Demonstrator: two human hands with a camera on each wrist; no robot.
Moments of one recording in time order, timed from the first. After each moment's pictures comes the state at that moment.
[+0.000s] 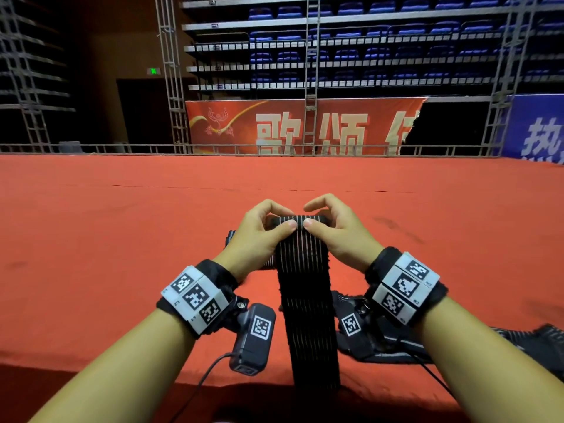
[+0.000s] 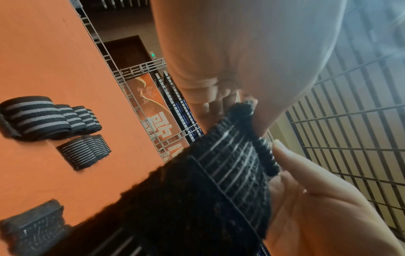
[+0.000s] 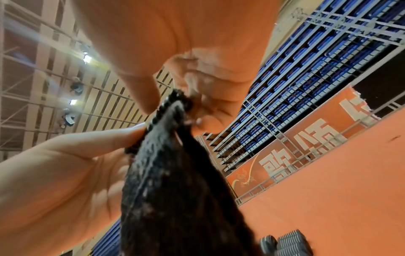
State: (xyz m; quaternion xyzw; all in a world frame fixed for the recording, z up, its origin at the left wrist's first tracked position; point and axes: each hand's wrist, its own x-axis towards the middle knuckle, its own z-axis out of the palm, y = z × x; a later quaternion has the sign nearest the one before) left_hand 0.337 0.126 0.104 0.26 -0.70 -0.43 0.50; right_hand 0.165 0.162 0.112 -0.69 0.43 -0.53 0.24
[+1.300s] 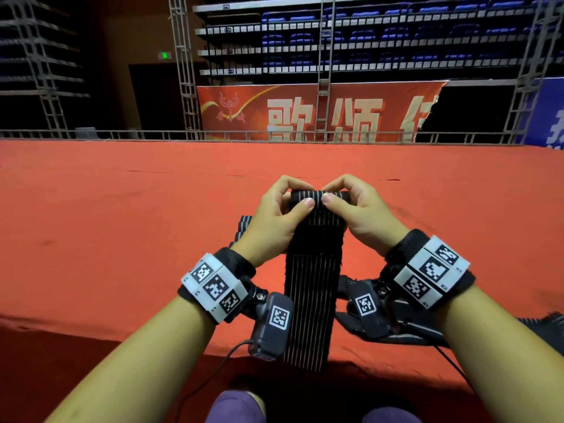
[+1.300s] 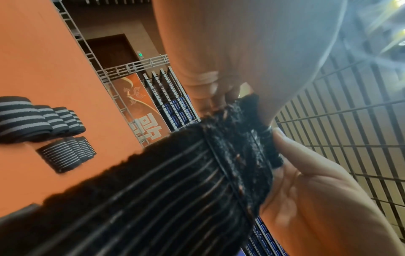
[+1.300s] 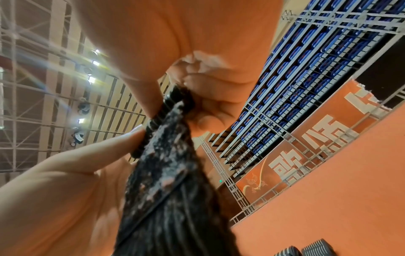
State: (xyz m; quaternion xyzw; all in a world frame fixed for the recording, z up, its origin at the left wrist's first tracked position) left_hand 0.334 0.157 0.114 0.21 -0.72 -0.40 0.53; right_hand 0.167 0.182 0.126 -0.68 0.39 -0.57 0.24
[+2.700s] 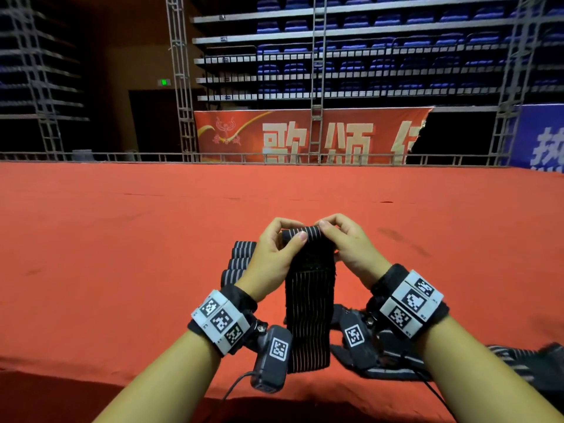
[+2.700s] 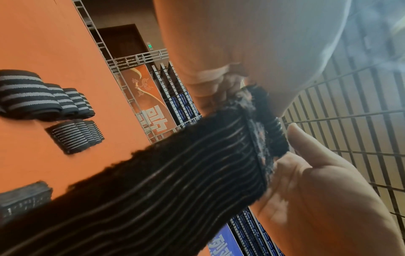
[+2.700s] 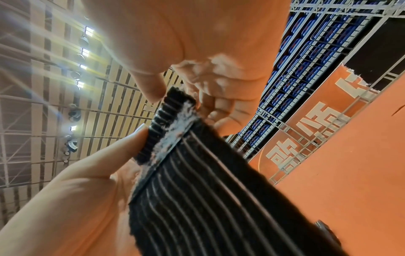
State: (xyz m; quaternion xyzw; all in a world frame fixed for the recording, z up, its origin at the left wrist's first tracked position) left_hand 0.319 0.125 0.090 0.22 -0.69 -0.41 0.56; right_hand 0.163 0.160 0.119 -0.62 0.44 -0.58 0.30
